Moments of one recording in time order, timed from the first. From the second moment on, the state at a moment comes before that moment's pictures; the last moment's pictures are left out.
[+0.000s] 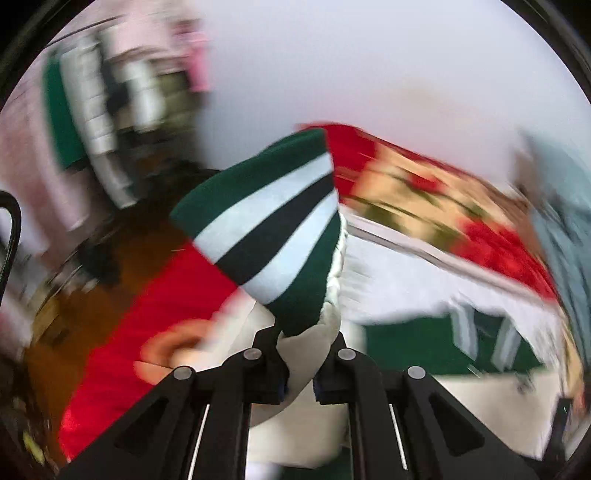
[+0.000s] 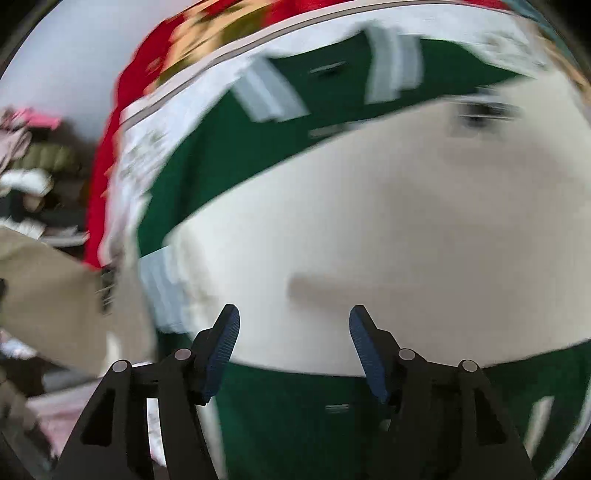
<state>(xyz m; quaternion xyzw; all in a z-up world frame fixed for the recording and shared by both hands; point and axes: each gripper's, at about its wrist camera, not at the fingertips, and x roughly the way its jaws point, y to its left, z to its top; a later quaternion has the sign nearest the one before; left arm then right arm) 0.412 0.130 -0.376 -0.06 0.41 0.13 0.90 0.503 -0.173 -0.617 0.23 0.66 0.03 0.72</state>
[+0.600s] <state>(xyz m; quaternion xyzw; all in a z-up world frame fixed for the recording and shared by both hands) 0.428 -0.258 -0.504 0.08 0.57 -0.12 0.81 0.364 -0.487 -0.619 0.28 0.62 -0.16 0.72</state>
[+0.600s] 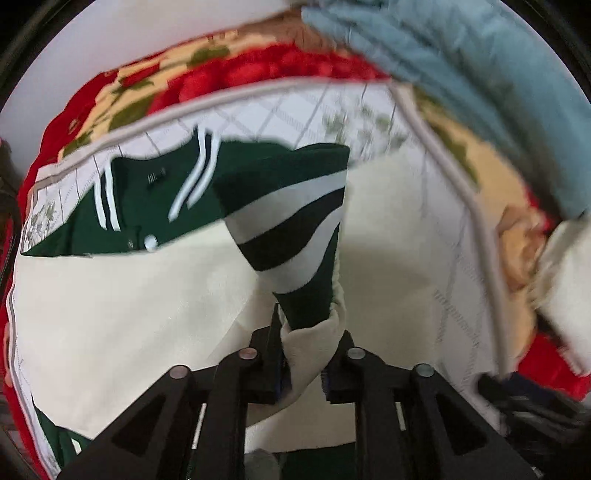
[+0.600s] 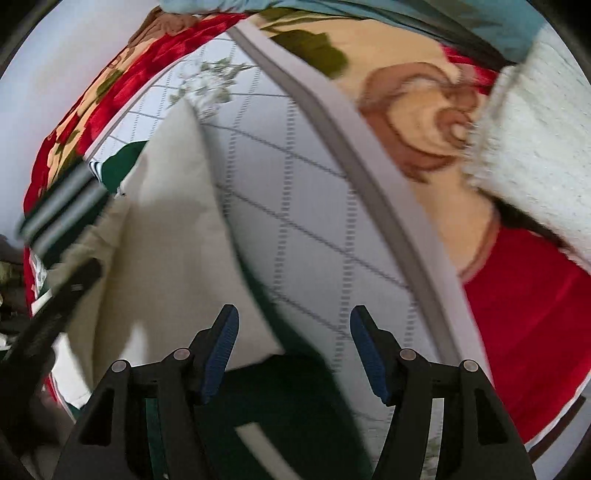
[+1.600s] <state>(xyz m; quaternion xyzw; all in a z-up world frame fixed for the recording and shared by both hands) 0.365 0.071 -0.511 0.02 0.59 0.16 0.79 0.475 -0.379 -0.636 0.26 0.65 -0.12 0.70</state>
